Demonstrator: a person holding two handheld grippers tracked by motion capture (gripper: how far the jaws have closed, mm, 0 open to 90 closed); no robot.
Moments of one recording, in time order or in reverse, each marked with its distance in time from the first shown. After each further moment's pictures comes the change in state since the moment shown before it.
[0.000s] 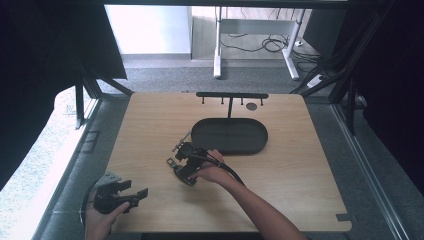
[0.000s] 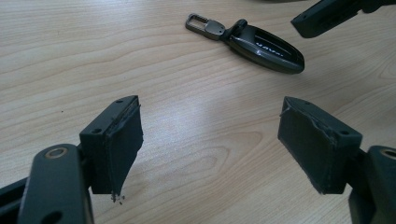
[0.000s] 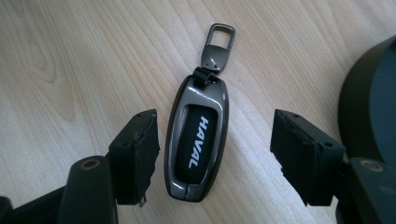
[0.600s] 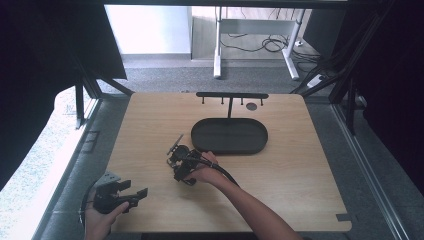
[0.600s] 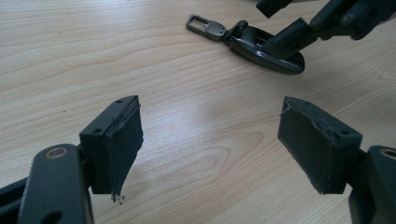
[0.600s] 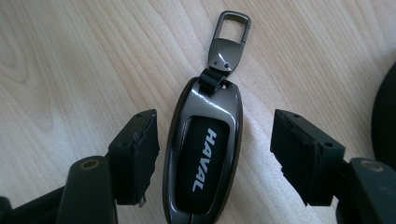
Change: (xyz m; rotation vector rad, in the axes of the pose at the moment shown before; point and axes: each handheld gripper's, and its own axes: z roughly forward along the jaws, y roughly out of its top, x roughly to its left) left arm 0.001 0.000 -0.001 -0.002 -0.001 -0.007; right arm 0.004 0.008 0.029 0.067 -0.005 -0.002
